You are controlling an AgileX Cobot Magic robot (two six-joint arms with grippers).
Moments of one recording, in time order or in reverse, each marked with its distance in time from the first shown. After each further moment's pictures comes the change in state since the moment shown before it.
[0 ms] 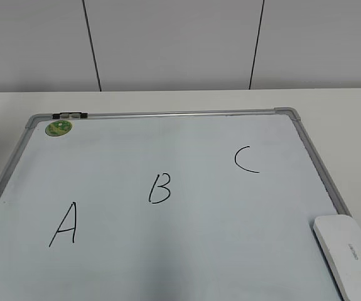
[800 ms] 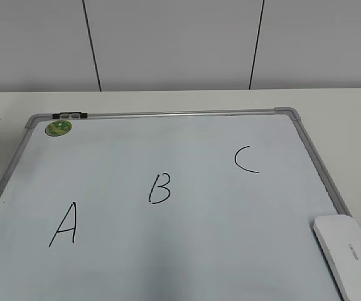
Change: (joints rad) left arm 0.000 0.260 -0.024 -0.014 -0.051 0.007; right arm 0.000 0.000 0.000 0.000 0.000 0.000
